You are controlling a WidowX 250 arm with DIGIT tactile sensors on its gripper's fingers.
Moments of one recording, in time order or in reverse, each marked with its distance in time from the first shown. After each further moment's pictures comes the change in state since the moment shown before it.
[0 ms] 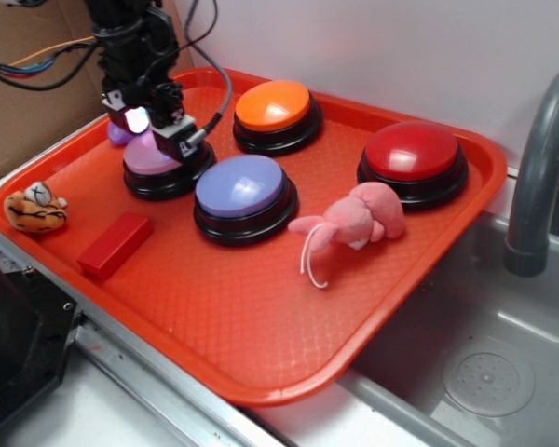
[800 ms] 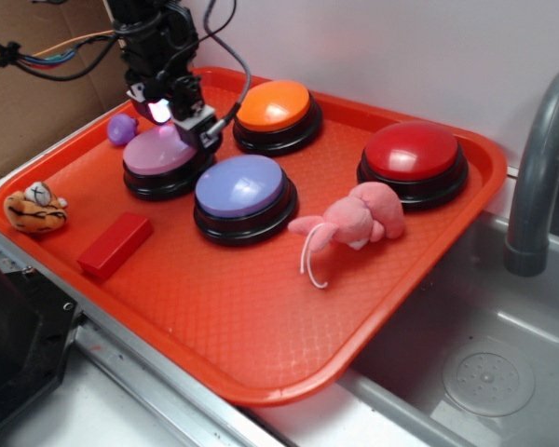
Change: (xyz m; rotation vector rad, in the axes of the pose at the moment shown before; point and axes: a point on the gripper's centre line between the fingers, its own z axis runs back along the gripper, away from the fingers) arm -0.002 0.004 -0.001 -0.014 -0.010 -0.030
